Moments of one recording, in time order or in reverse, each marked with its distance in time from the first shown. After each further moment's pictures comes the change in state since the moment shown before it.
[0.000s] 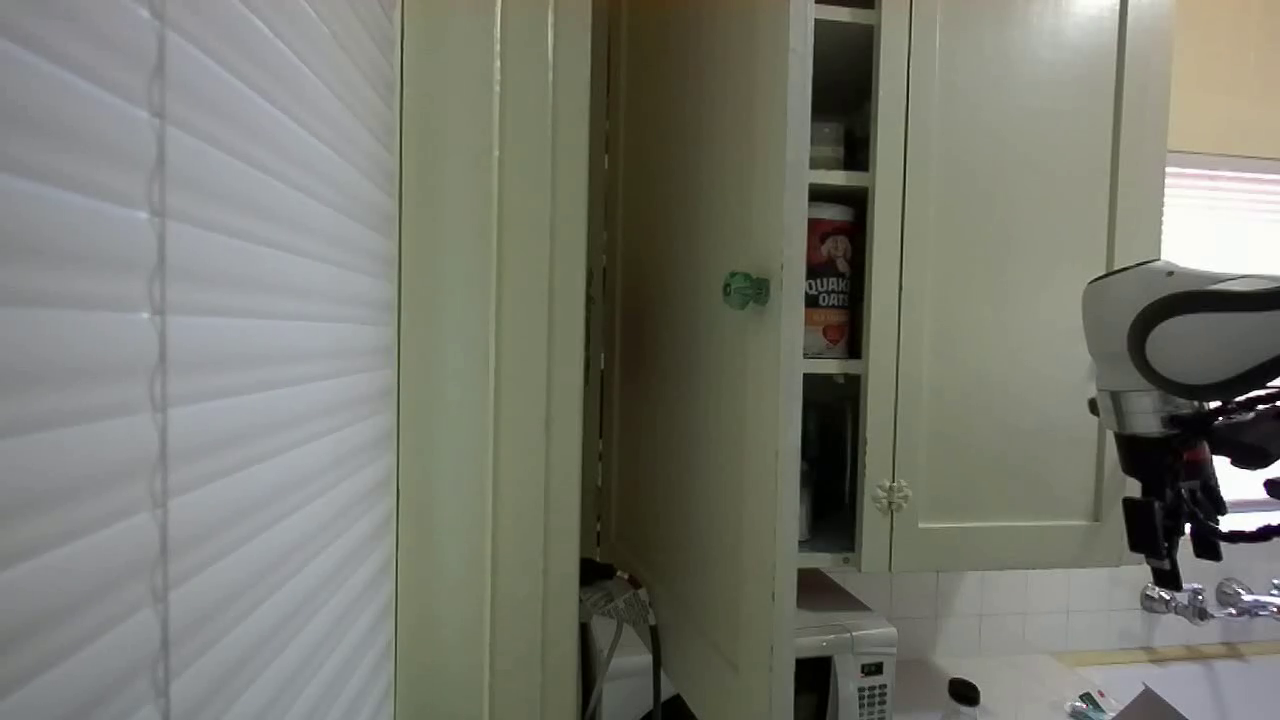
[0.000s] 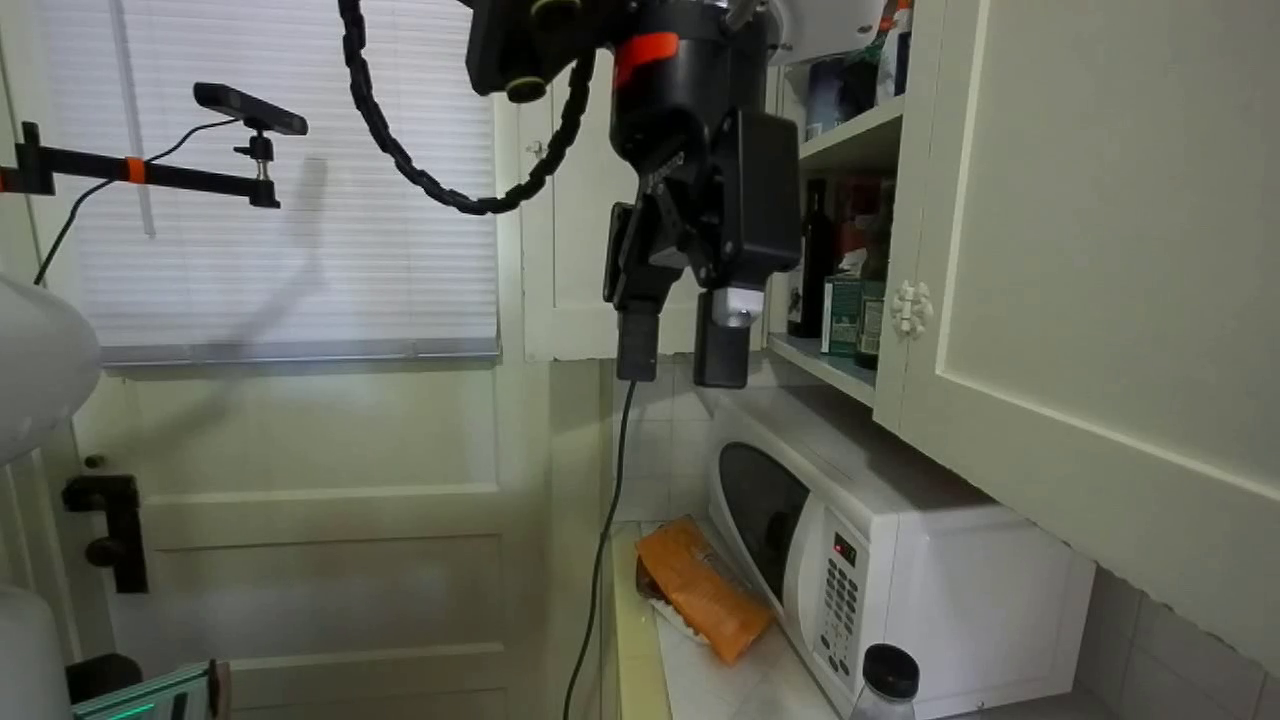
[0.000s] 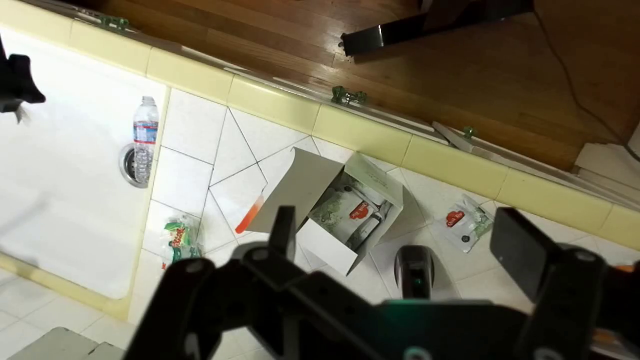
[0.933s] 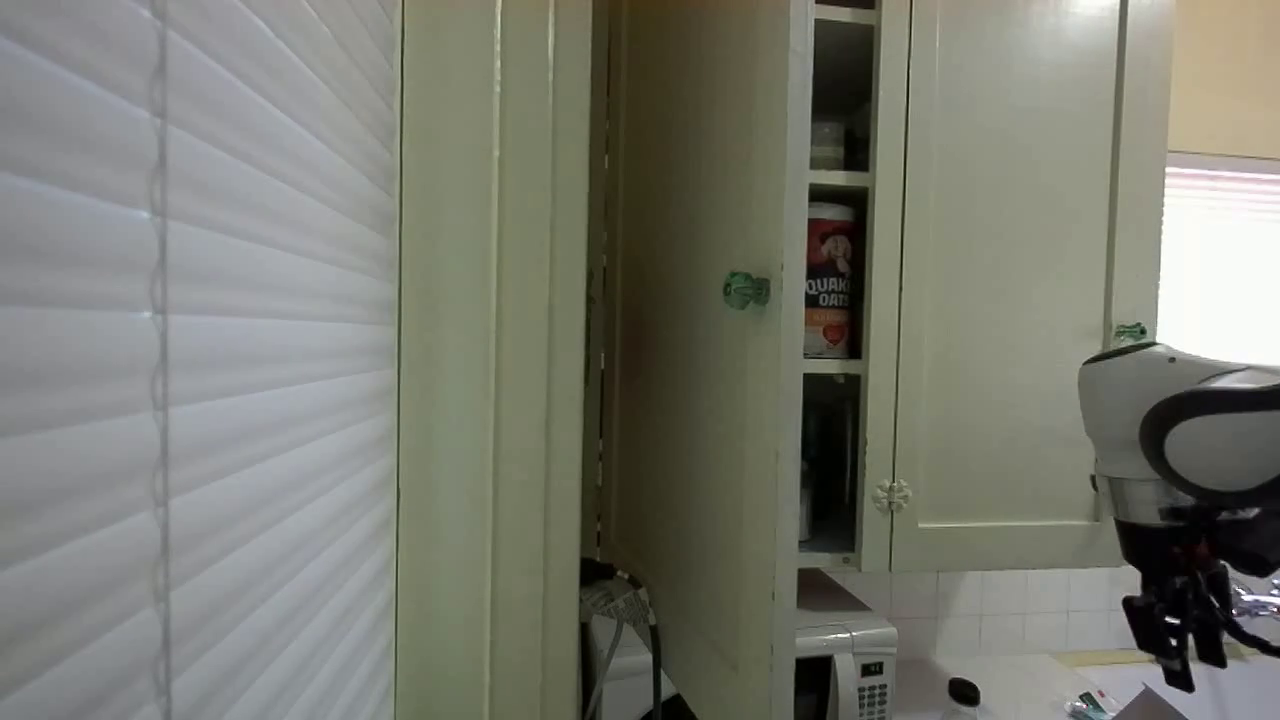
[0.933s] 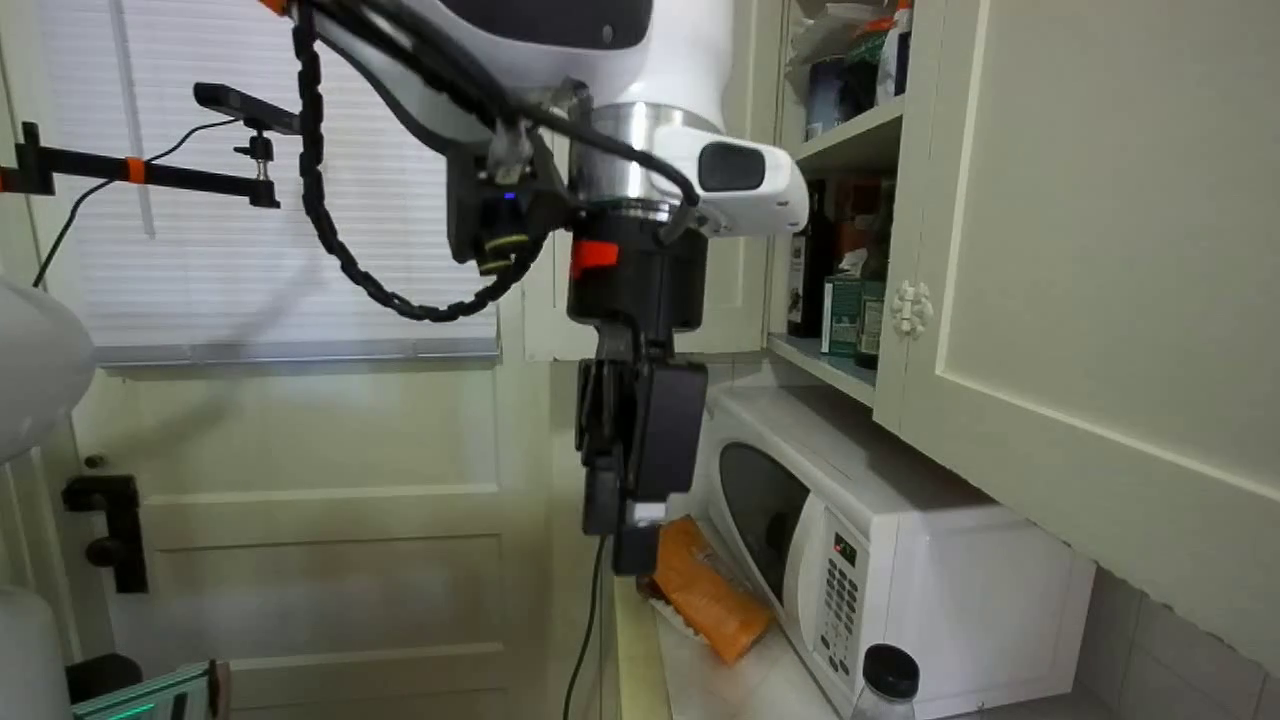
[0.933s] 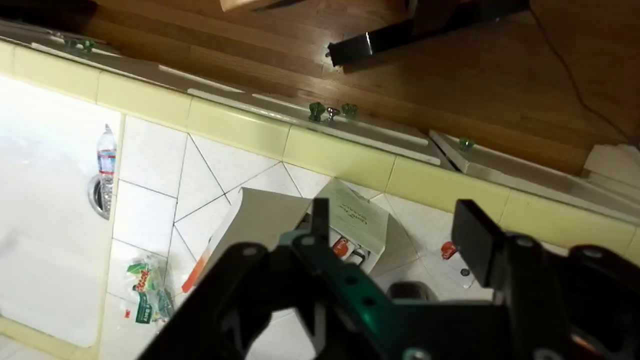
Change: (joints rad) arm 0.031 0.012 0.010 -0.220 -0.003 0.202 0.150
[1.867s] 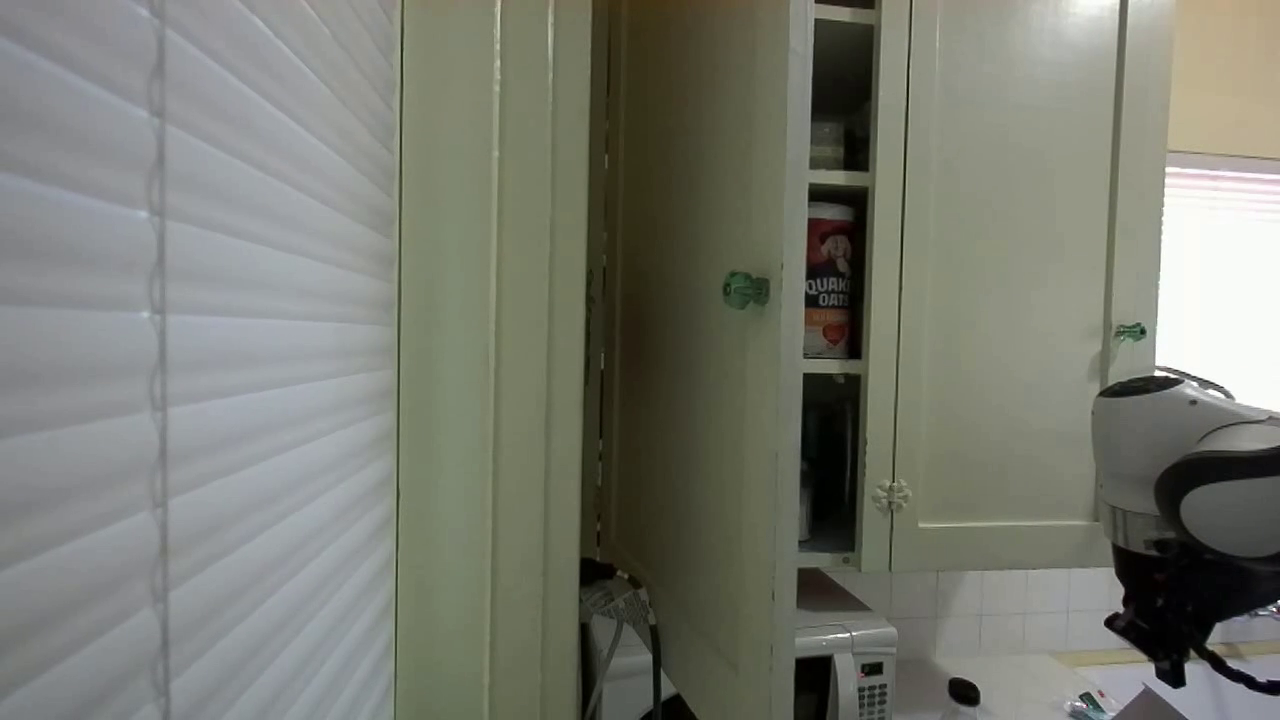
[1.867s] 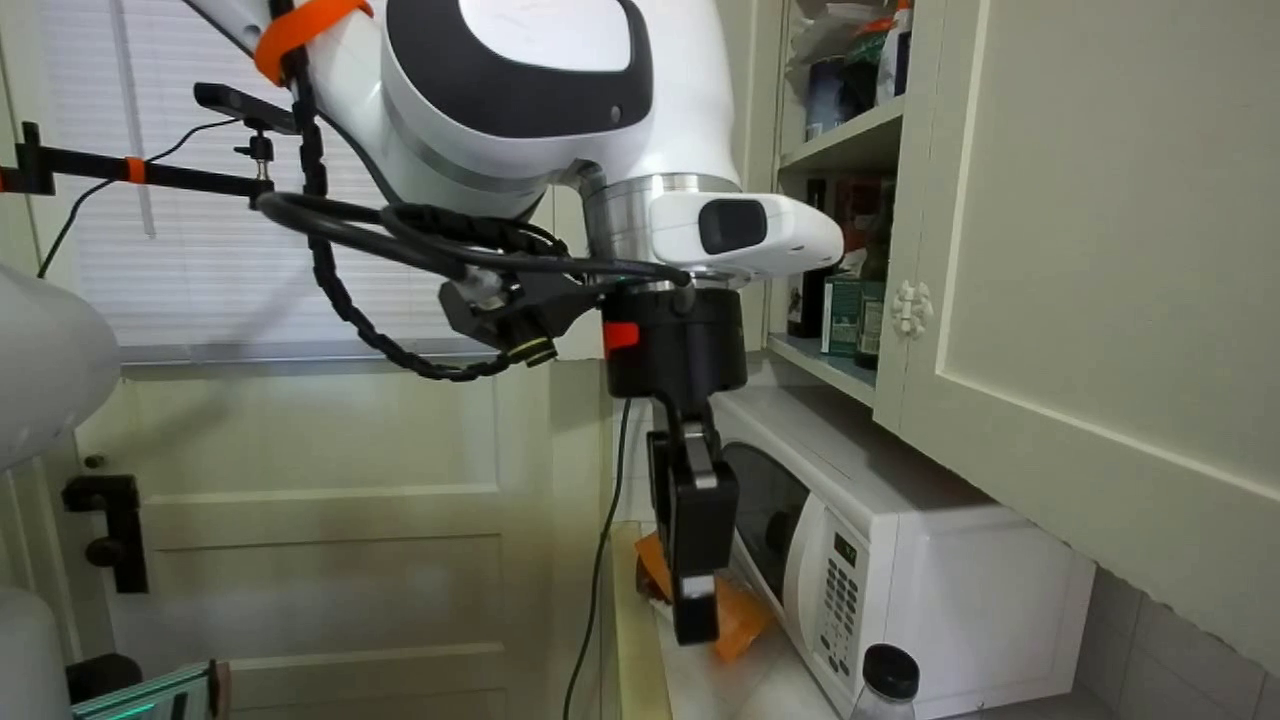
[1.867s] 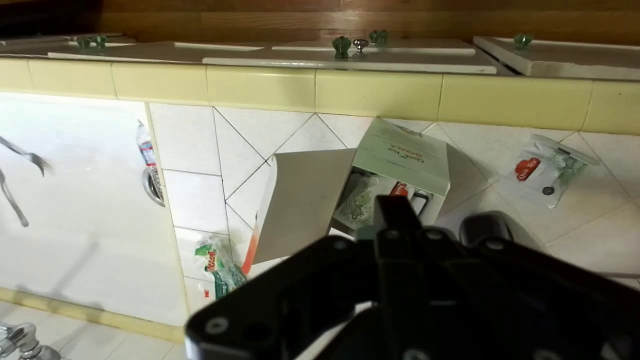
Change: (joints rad) arm -0.135 0.055 0.063 -0.081 -0.093 0.281 0.250
